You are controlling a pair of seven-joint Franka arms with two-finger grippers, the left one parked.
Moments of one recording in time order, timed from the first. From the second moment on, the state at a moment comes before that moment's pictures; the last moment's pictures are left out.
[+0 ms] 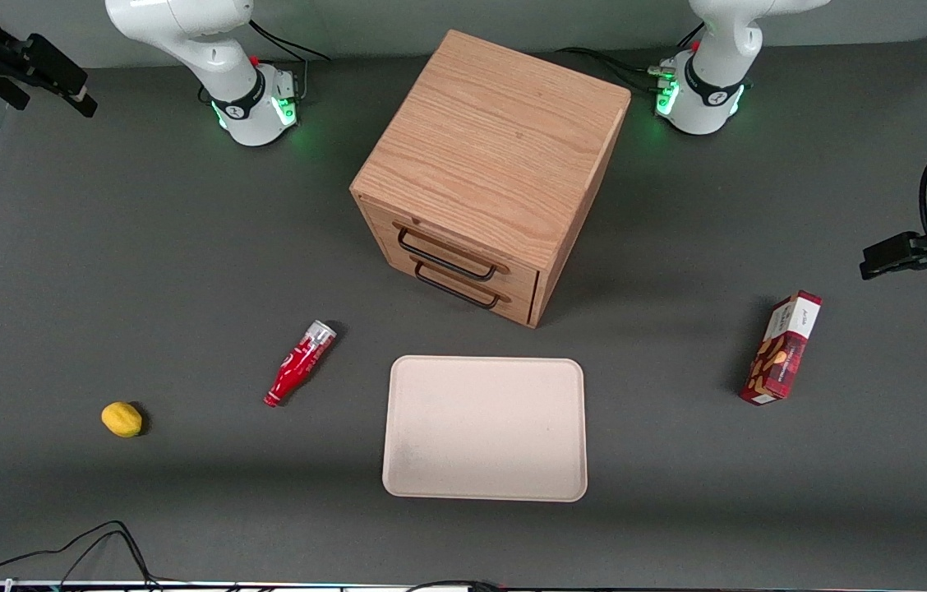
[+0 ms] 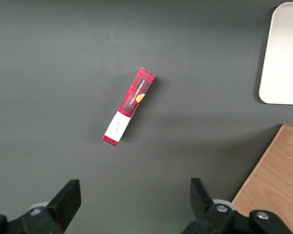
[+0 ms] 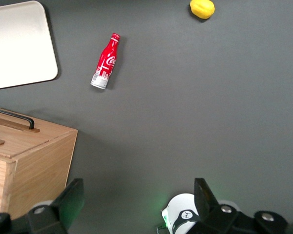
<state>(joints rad) 0.12 -0.33 -0.03 -1.70 0.02 1.36 0.30</state>
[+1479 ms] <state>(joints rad) 0.13 -0.20 0.04 -1.56 0.09 1.33 0.46</state>
